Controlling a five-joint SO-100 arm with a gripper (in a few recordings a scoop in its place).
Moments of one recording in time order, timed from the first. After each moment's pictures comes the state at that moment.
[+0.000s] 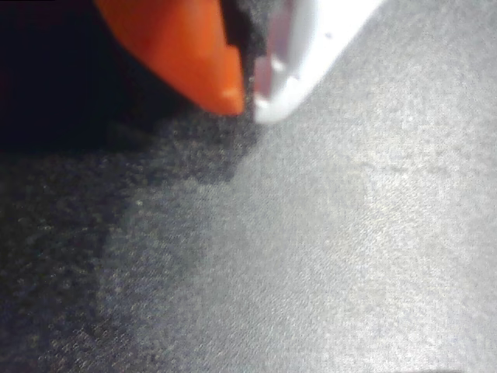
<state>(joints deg) 7.1 182.9 169.5 76.2 84.5</state>
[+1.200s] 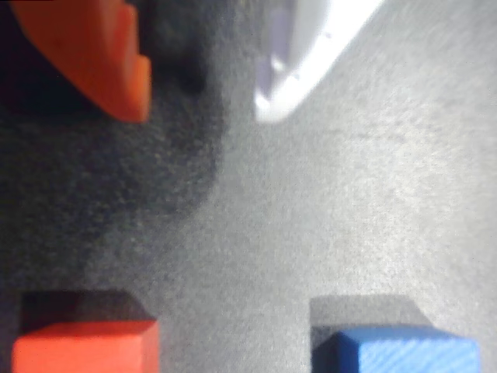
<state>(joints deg) 5.4 153.3 144.7 73.5 84.5</state>
